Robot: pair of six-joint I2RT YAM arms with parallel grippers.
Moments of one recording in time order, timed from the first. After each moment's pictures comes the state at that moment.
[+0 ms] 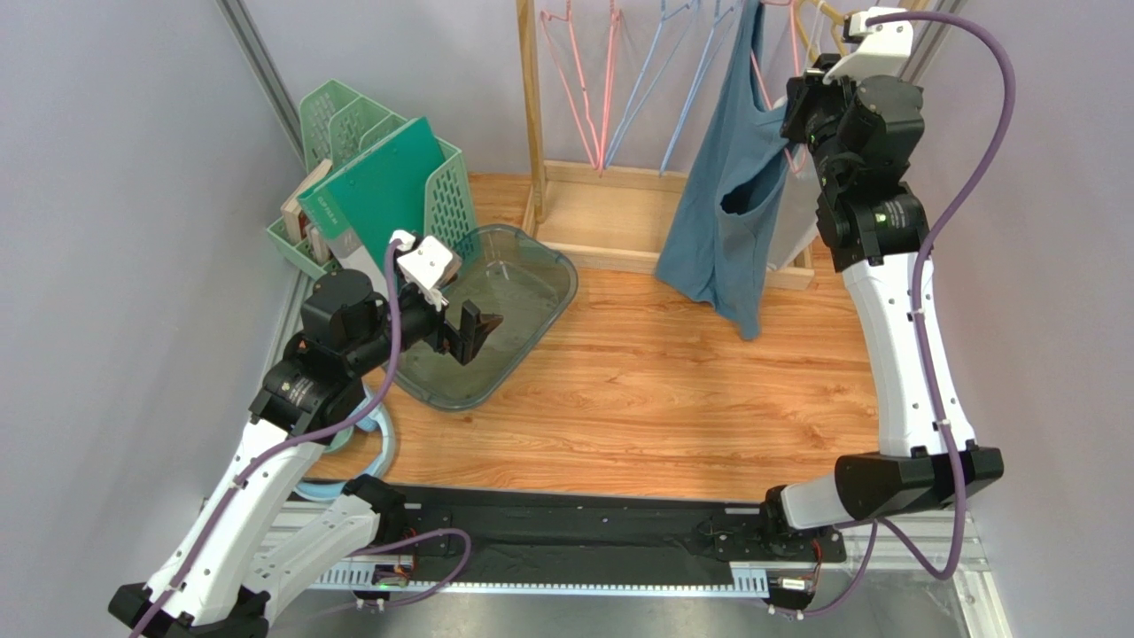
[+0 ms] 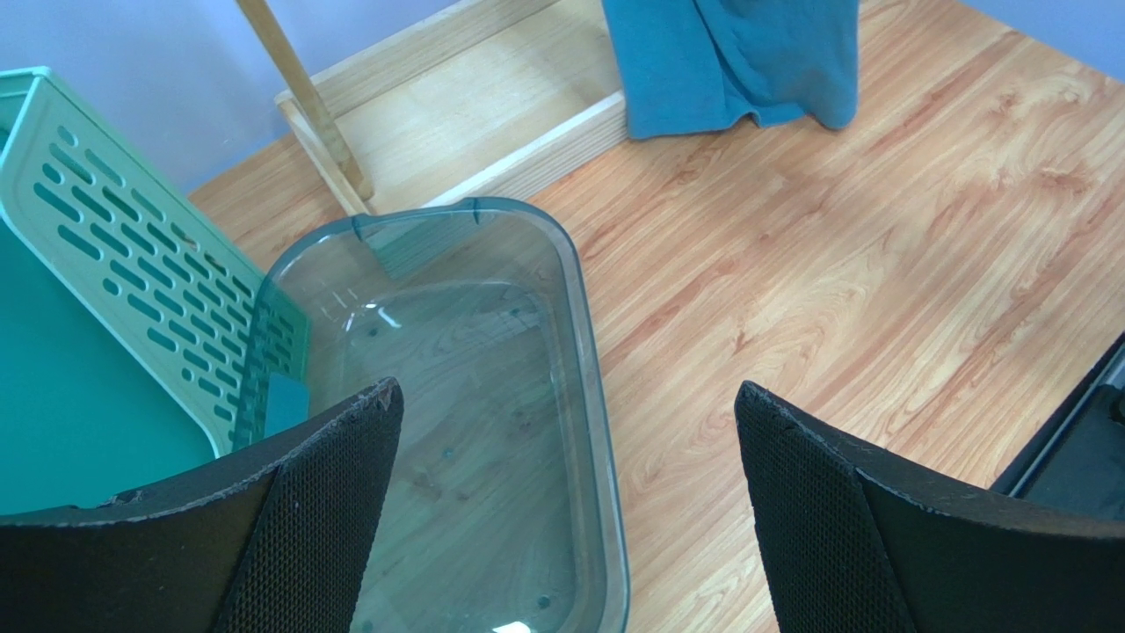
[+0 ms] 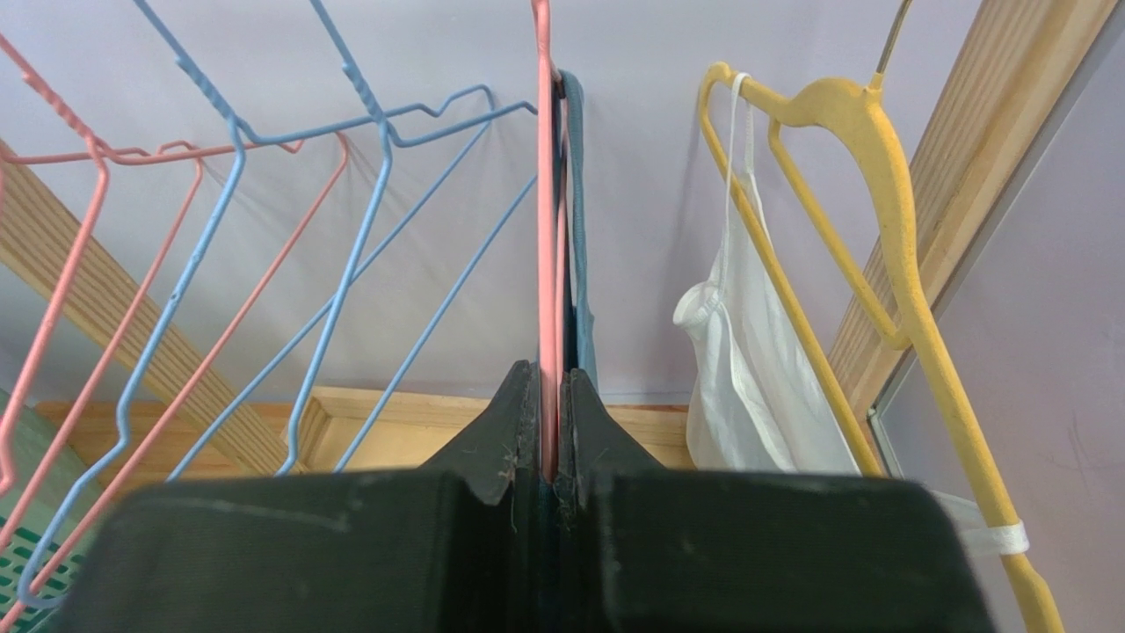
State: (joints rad) left arm -0.46 0.78 1.03 -0.47 0.29 0.13; right arm 0.14 1.42 1.81 -0.31 0.14 0.08
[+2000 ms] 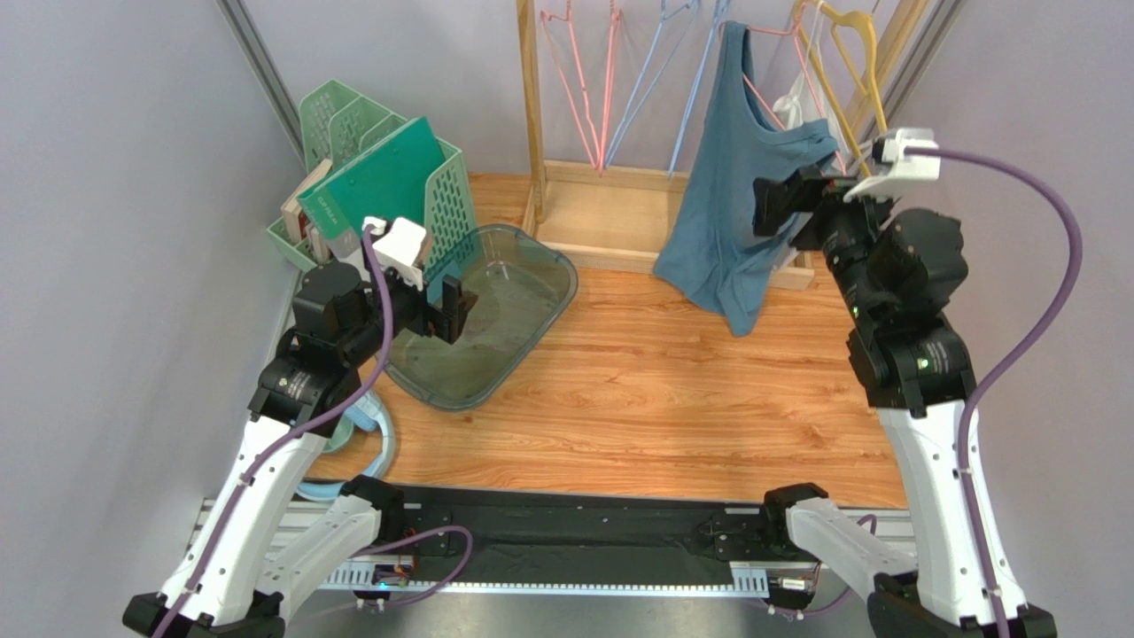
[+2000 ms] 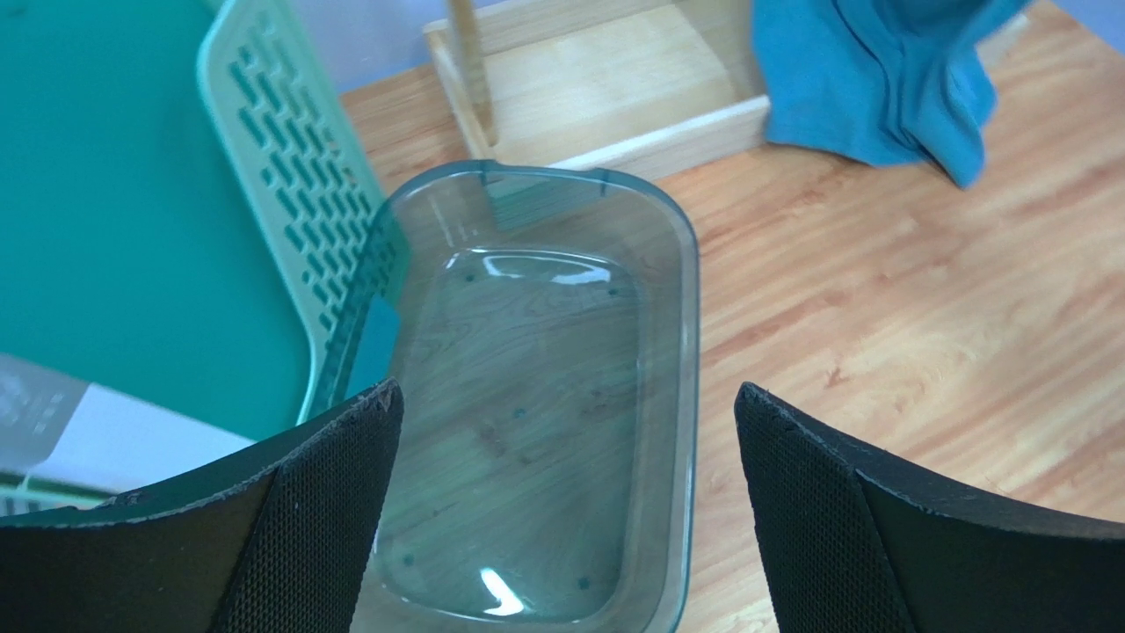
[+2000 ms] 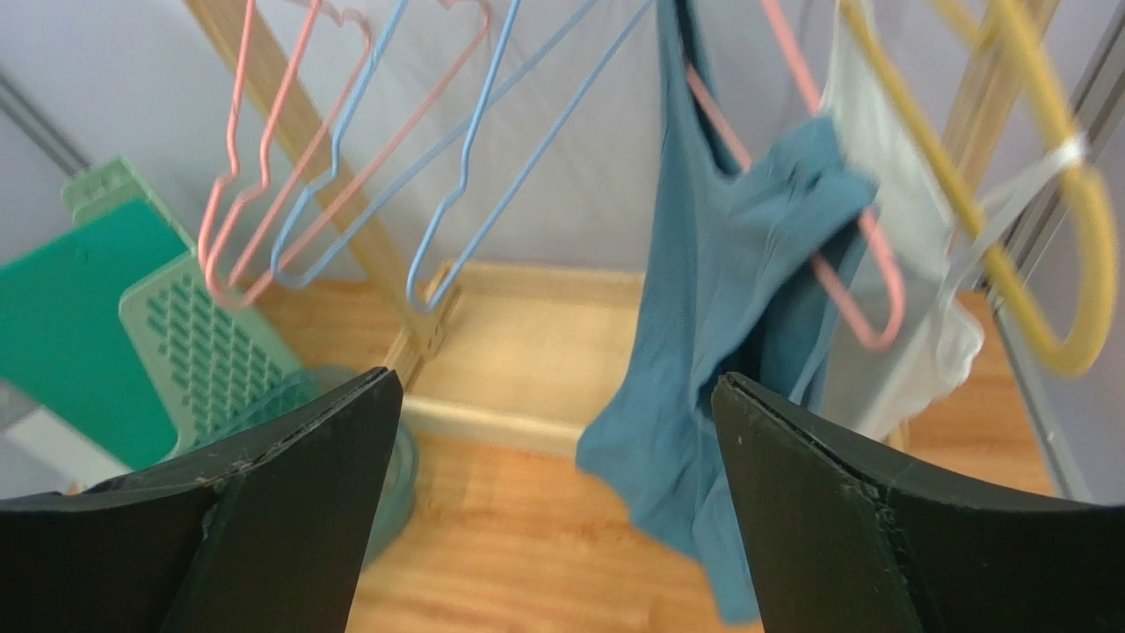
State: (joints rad) left arm -0.35 0.80 1.02 -0.47 0.18 0.07; right arm 0.19 0.97 1.42 -0.39 0.05 0.20
